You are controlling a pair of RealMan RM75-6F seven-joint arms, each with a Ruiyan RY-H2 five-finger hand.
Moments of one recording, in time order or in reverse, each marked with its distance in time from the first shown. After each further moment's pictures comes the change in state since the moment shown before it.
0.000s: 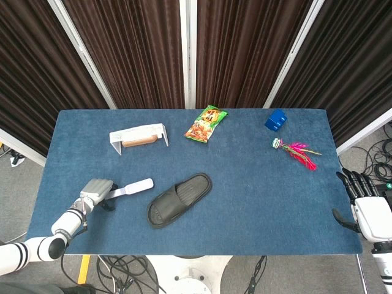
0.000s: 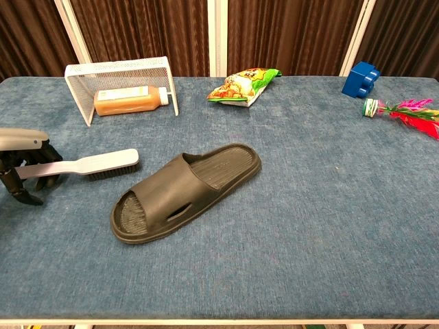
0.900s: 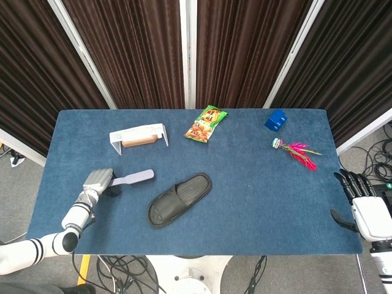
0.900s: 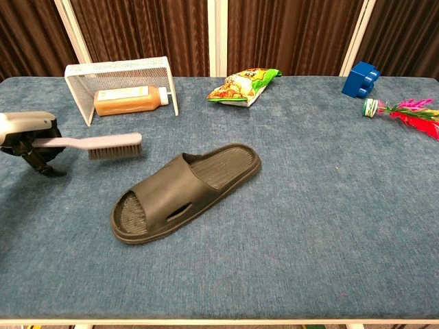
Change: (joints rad) left arm 0.011 -0.120 -0.074 0.116 -0.067 0.111 -0.123; right arm 0.008 -0.005 -0.003 0.004 0.006 -0.029 0.005
